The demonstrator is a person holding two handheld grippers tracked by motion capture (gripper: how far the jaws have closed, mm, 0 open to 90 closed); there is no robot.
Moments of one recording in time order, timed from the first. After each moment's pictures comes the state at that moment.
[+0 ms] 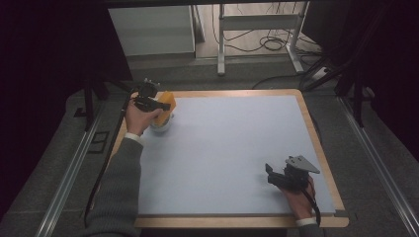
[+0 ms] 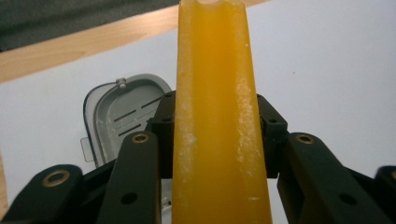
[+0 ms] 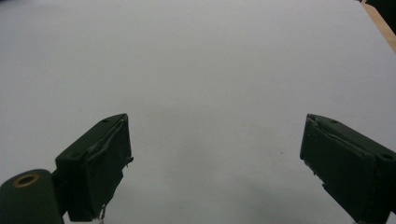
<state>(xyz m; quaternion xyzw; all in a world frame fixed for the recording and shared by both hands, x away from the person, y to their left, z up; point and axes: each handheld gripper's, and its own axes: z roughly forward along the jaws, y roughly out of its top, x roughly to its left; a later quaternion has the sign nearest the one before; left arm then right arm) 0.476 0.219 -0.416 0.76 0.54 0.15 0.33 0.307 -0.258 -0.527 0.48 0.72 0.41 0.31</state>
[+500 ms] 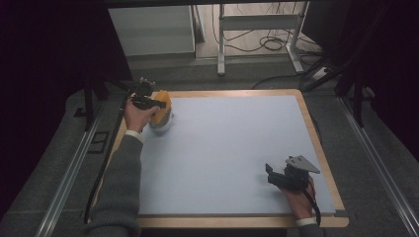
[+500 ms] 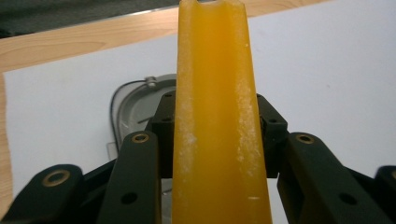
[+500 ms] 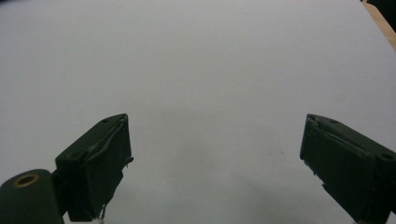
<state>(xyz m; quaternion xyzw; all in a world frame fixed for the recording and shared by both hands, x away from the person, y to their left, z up) 0.498 0.239 -0.437 0.73 0.58 0.15 0.33 0.307 -0.258 -0.527 0.48 0.72 0.41 0.30</state>
